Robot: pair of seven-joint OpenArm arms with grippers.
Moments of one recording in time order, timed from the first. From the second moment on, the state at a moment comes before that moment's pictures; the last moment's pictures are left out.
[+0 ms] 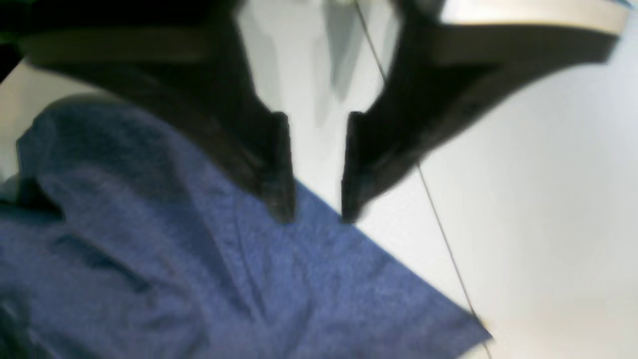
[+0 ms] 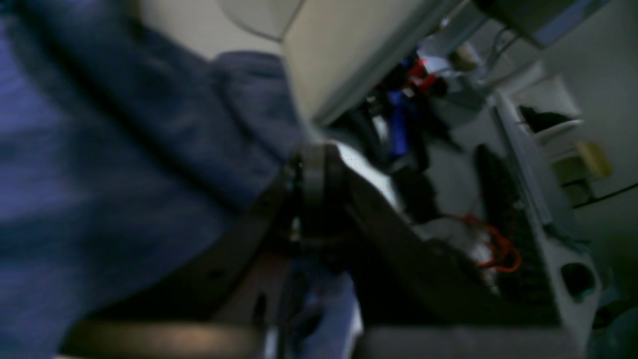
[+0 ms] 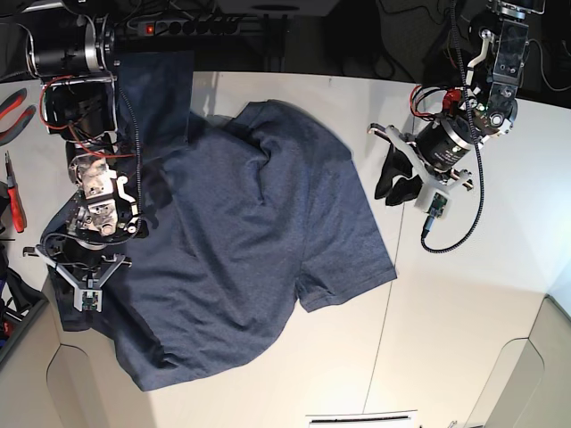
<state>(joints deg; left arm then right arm) 14.8 -17.9 1.7 89.0 -16.5 -25.3 14.6 19.4 6.8 -2.3 47.3 -20.5 -28.3 -11.1</state>
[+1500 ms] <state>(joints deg) -10.4 -9.5 15.8 65.1 -11.6 -35.6 19.1 15.6 0.8 -1.5 47.5 -25.9 -33.0 -9.5</state>
